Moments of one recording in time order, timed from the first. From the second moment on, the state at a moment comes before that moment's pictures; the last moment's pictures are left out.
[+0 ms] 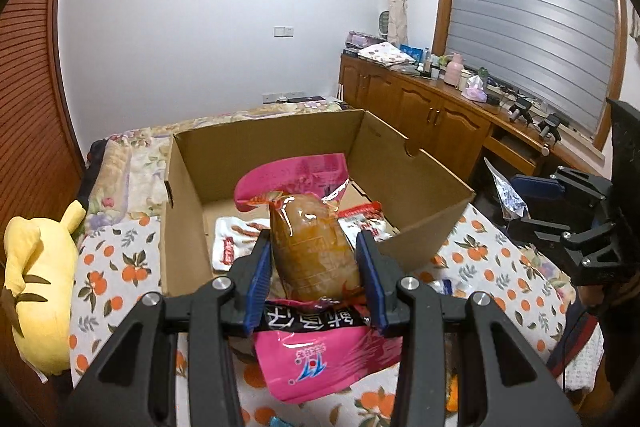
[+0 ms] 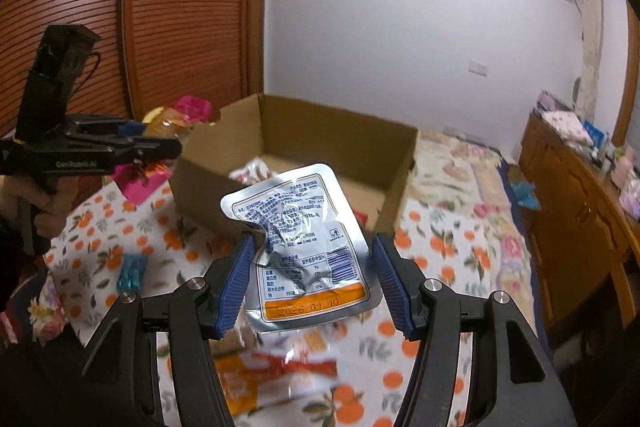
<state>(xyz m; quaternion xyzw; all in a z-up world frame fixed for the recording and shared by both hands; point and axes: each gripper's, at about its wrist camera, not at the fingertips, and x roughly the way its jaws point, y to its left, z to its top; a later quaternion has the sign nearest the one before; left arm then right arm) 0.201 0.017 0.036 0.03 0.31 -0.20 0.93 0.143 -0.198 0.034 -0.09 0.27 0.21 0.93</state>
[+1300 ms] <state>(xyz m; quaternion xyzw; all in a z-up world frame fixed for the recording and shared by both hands) 0.321 0.029 0.014 0.05 0.35 -0.16 0.92 0.295 -0.140 0.002 -0.12 0.33 0.25 0.90</state>
